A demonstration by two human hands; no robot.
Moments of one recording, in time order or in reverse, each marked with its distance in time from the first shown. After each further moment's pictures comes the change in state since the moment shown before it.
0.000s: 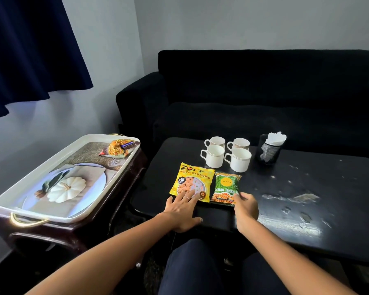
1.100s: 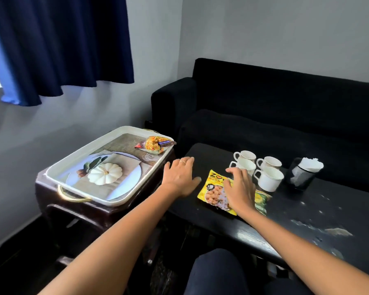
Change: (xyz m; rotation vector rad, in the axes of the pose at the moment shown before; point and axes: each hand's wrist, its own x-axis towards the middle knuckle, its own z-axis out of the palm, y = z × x) left_hand -0.023 -0.076 -0.068 -0.147 0.499 -0.236; right_hand -0.057 -0.072 0.060 -0.669 -0.153 -0.943
